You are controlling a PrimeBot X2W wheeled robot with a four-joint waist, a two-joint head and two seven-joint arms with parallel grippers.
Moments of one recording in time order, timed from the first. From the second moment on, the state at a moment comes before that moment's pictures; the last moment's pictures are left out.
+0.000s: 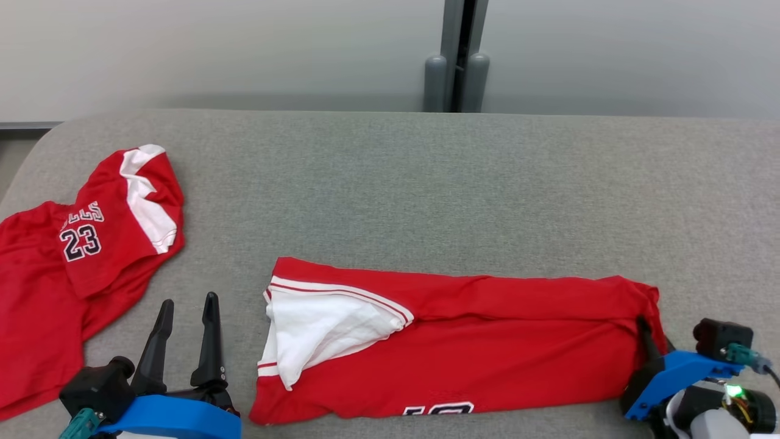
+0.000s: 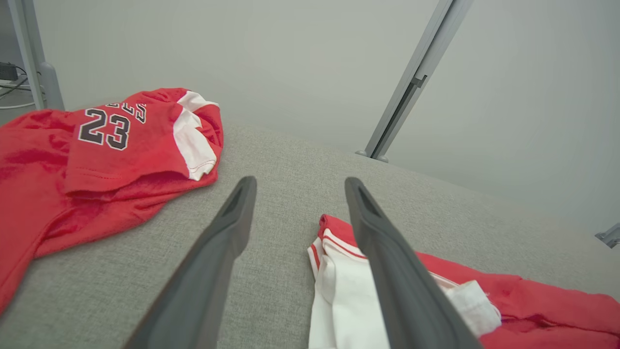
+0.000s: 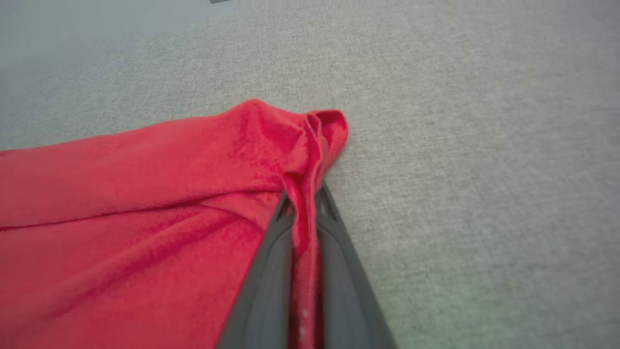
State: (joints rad) left arm 0.00 0.36 -0.35 0.07 -0.72 0.12 -0.26; right arm -0.28 -0.05 -0.24 0.72 0.11 0.13 -0.10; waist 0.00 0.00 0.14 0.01
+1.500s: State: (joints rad) left arm -0.04 0.33 -0.36 0.10 -0.70 0.12 -0.26; right arm -0.37 -0.05 0.60 0.48 0.80 0.13 -0.06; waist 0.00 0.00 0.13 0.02
